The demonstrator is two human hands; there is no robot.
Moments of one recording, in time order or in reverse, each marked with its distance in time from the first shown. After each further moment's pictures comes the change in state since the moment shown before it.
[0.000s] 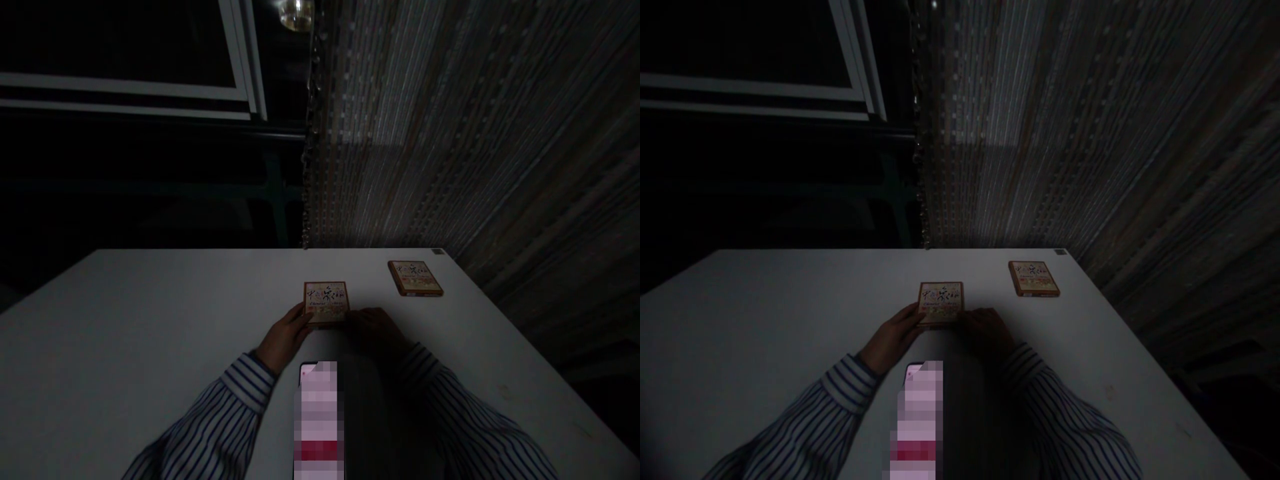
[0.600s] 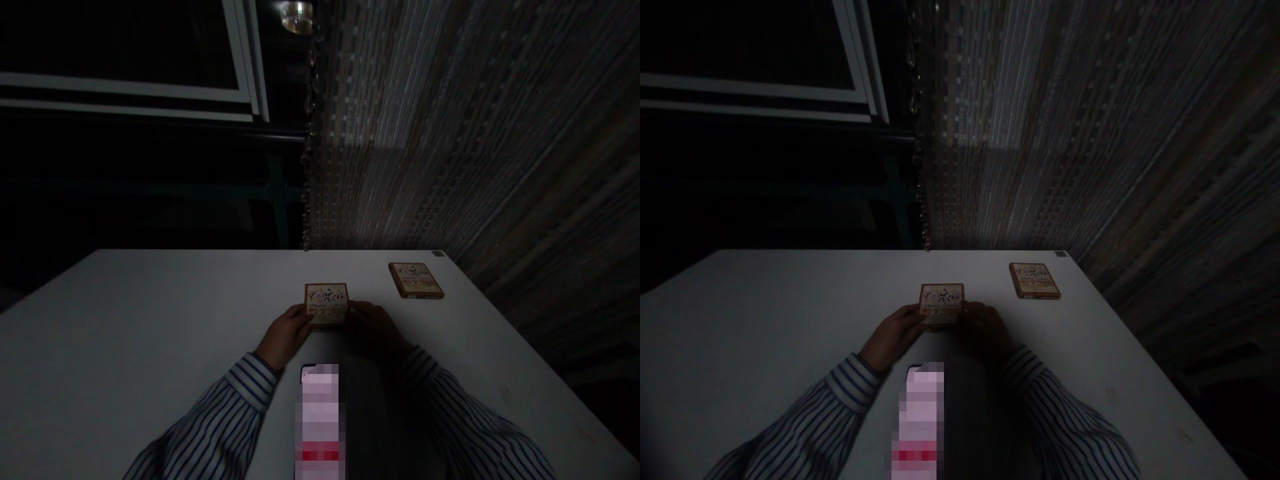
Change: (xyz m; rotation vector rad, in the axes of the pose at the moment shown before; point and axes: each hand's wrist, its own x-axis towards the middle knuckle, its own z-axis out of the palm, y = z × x) left_hand 0.008 0.005 -0.010 0.000 -0.039 -0.053; right_hand 0.010 -0.003 -0.005 0.026 0.146 -0.002
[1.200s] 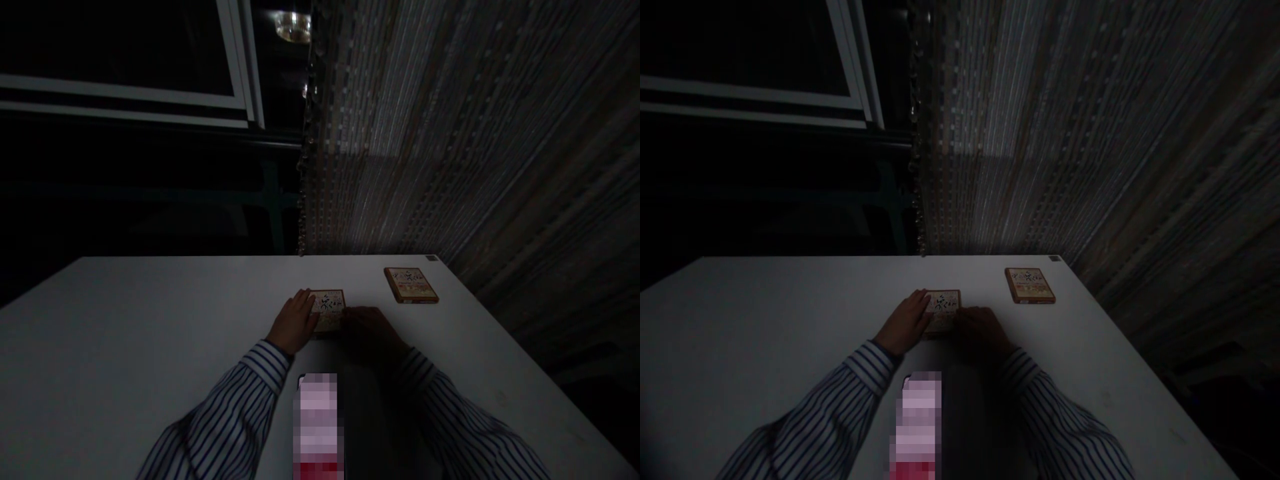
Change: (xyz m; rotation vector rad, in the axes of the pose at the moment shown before) left_hand 0.039 -0.015 0.027 0.221 -0.056 -0.004; right_hand 0.013 -0.002 -0.012 0.004 -0.141 0.038
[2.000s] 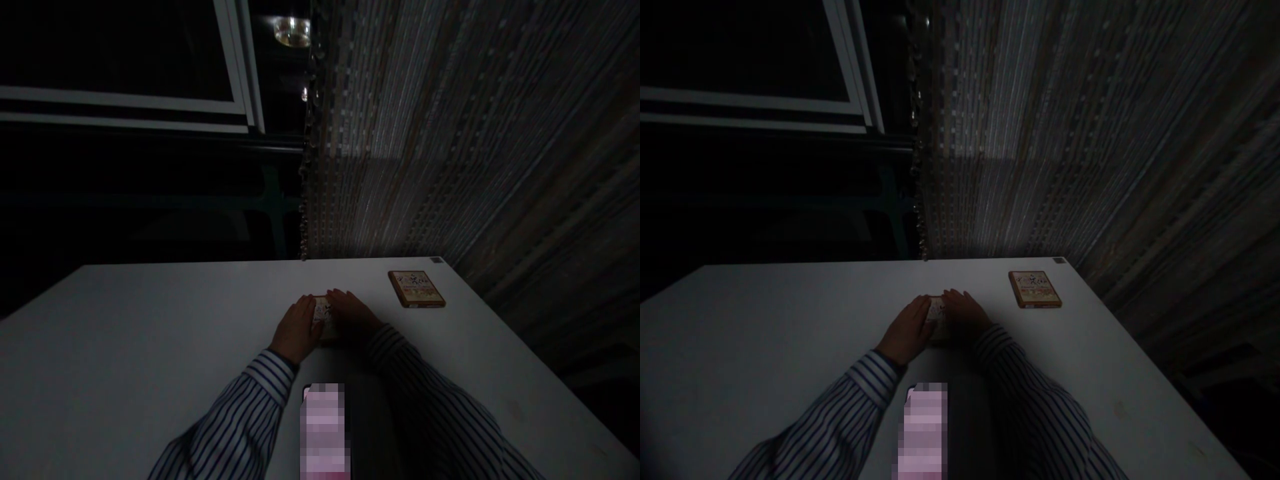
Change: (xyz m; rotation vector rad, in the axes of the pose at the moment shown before) left_hand -0.001 0.005 -0.003 0.012 0.050 -0.019; right_hand 0.056 0.009 0.025 0.027 -0.152 0.052
